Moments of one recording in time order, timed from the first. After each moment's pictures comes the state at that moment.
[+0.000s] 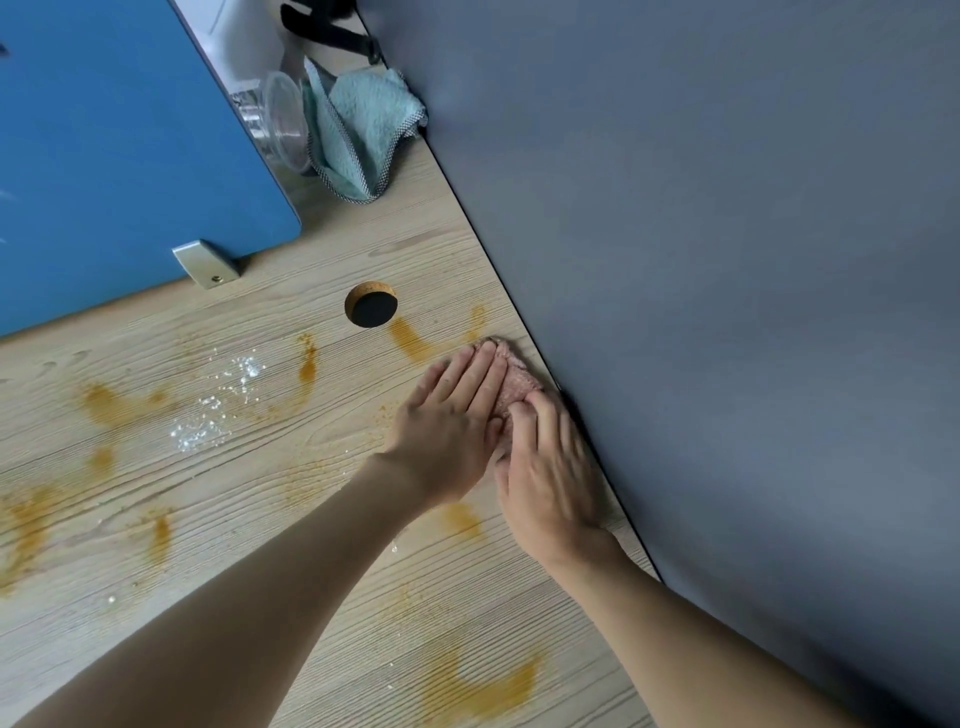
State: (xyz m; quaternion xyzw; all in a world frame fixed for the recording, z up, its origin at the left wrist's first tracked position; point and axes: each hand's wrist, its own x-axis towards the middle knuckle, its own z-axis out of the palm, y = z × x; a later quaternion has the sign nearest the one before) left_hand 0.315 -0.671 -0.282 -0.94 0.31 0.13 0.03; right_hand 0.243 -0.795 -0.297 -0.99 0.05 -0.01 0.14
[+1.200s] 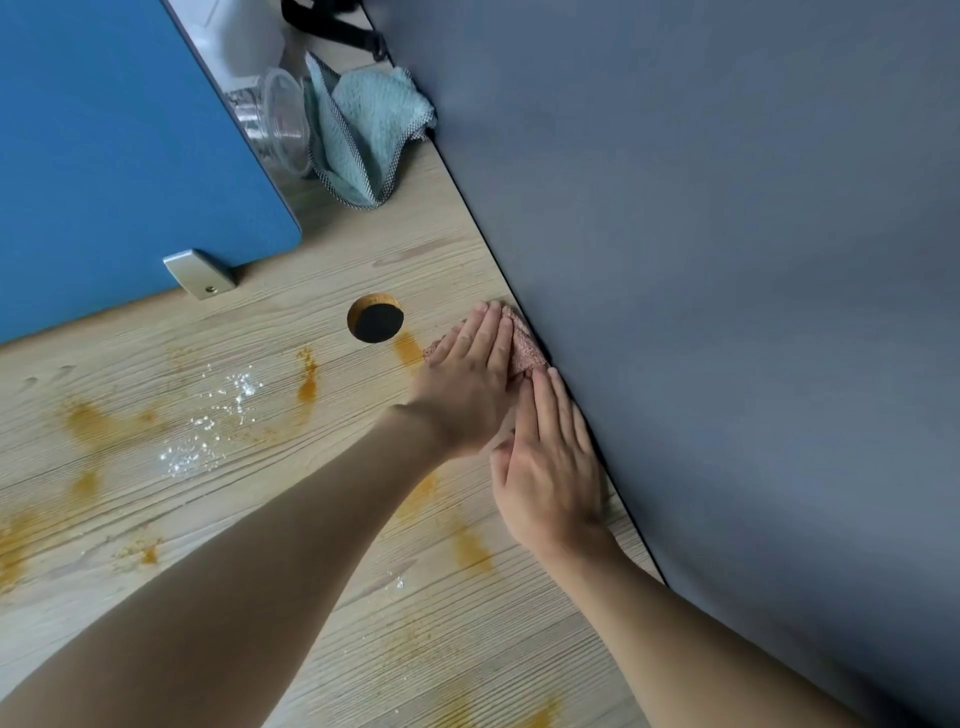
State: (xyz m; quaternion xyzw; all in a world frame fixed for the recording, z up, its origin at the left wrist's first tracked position) left_hand 0.380 -0.687 -0.277 -0.94 0.29 0.17 0.01; right_hand 0.279 -0.786 -0.303 -0.99 0.06 0.01 0.08
